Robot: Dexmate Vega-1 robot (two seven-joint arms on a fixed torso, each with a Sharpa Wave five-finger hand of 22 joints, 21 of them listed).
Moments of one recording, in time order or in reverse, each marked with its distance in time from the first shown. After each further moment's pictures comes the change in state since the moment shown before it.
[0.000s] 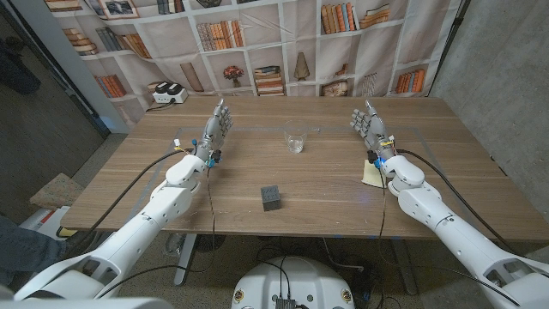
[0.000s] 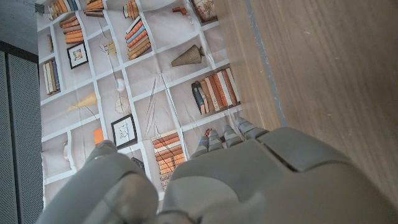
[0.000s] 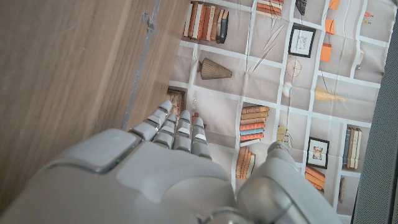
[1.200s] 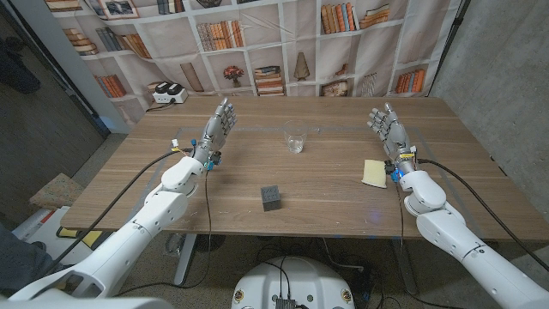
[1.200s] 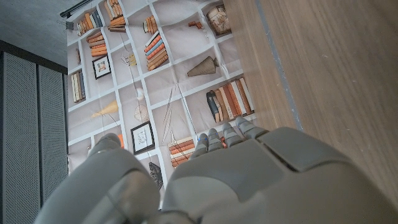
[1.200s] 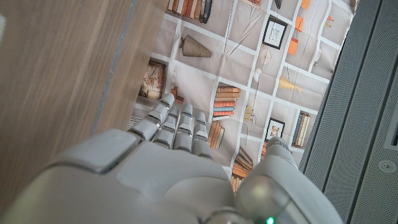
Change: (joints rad) left arm 0.096 0.058 -0.022 -0.169 -0.005 -0.012 0.013; left_hand 0.045 0.027 0.012 -0.013 0.011 0.040 -0.001 0.010 0.000 0.033 0.000 0.007 0.000 0.032 -0.001 0.007 0.000 0.012 0.004 0.000 0.000; right arm -0.242 -0.094 0.106 -0.222 -0.090 0.154 -0.147; right_hand 0.034 0.019 0.009 -0.024 0.000 0.086 -0.043 0.022 0.000 0.124 -0.032 0.030 0.001 0.109 -0.034 0.008 0.000 0.102 -0.002 0.002 0.000
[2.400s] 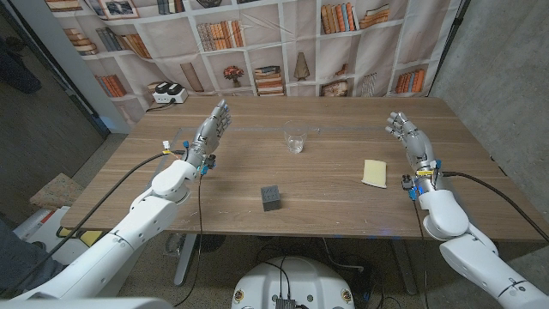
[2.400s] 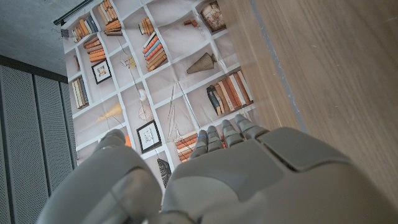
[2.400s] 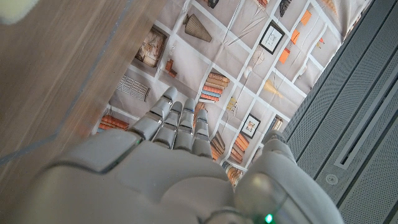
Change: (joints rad) left arm 0.122 0.094 -0.052 -0.205 0.037 0.067 0.121; left_hand 0.031 0.024 0.003 -0.011 0.004 0.047 0.008 0.004 0.000 0.048 0.013 0.008 0.000 0.042 0.006 0.000 0.000 0.032 -0.004 0.008 0.000; right arm -0.242 -0.042 0.144 -0.184 -0.287 0.040 -0.218; right_hand 0.049 0.022 0.019 -0.028 0.006 0.046 -0.025 0.000 0.005 0.051 -0.029 0.004 0.000 0.062 -0.051 0.008 -0.003 0.085 0.000 0.006 0.000
